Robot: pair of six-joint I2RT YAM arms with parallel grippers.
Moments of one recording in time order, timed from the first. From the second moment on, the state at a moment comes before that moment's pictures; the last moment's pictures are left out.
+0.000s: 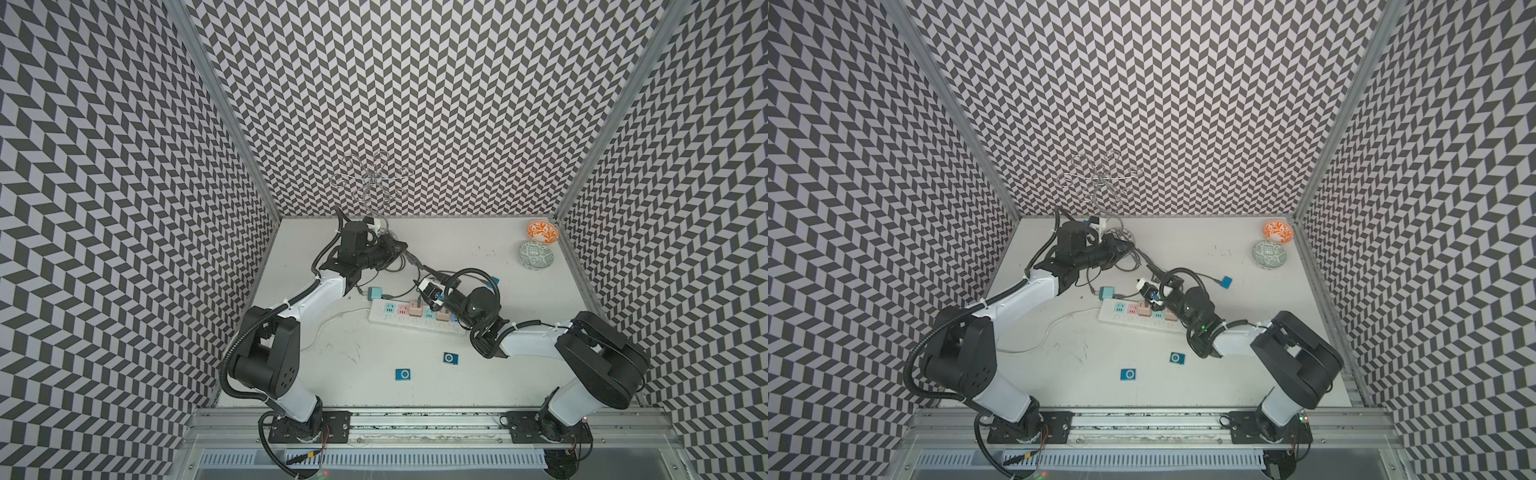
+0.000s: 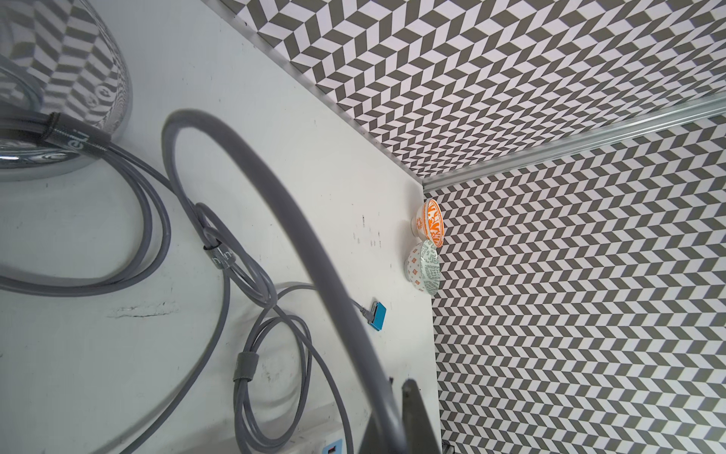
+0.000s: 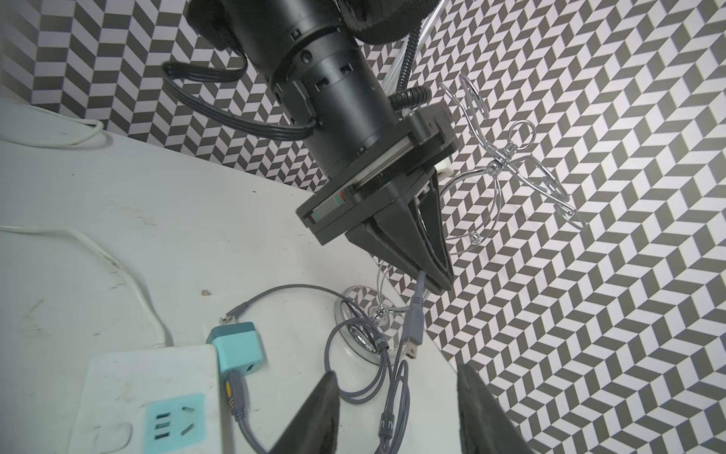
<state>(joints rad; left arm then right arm) -0.37 1.61 1.13 0.09 0.53 -0.99 0.76 1.63 0.60 1.11 -0.06 -0.65</state>
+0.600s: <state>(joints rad) -0.37 1.61 1.16 0.08 0.55 -0.99 0.80 1.79 0.72 1.21 0.12 -0.76</state>
